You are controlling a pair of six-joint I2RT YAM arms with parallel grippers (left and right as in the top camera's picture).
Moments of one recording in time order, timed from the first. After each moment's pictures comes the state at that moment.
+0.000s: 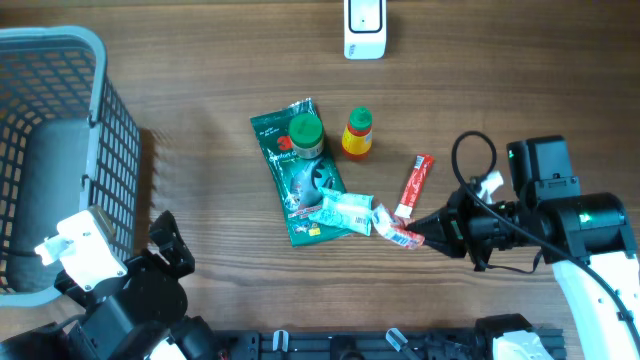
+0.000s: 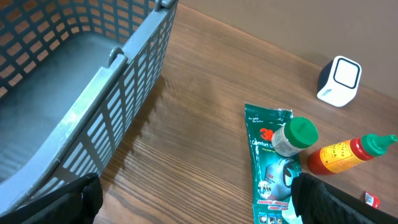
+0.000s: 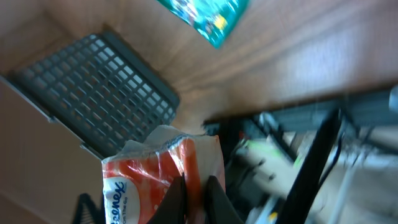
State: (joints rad) left arm -0.89 0.66 1.28 -1.59 -0.84 -1.11; right arm 0.13 1.05 1.08 -1.34 -0.84 1.06
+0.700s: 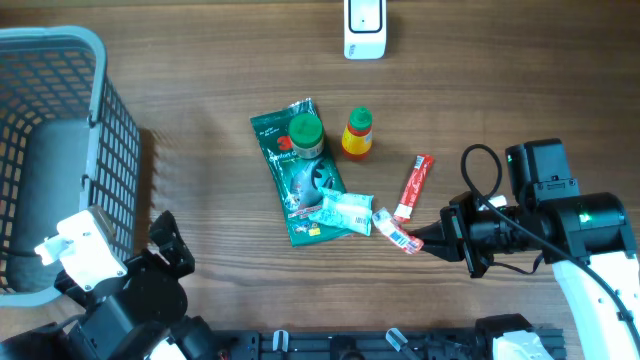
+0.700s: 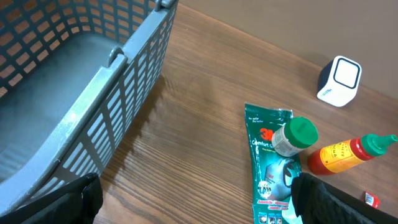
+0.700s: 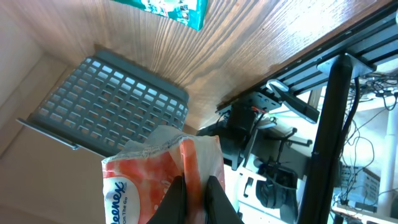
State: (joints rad) left arm -0.89 0.66 1.28 -1.59 -0.84 -1.11; right arm 0.13 1.05 1.08 -1.39 -0.86 1.29
